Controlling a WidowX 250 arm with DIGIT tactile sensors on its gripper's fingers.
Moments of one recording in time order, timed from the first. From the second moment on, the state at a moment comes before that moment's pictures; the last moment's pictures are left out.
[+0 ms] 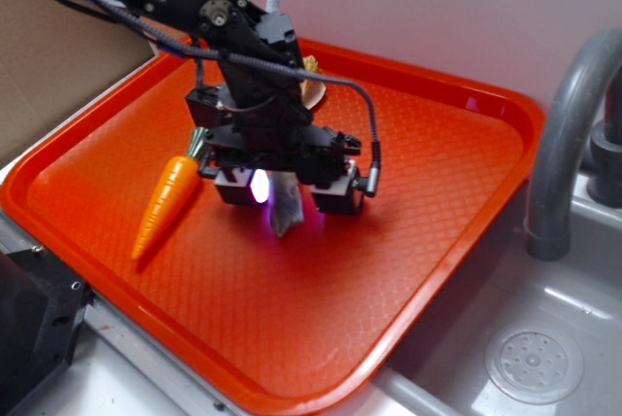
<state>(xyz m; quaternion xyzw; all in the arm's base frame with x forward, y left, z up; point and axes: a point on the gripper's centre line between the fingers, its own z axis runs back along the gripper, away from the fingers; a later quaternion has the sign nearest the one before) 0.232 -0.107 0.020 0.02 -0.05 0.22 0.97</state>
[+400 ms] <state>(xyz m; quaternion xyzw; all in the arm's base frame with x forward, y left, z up) 0.229 -0.107 0.018 0.01 -0.07 0.20 0.98</state>
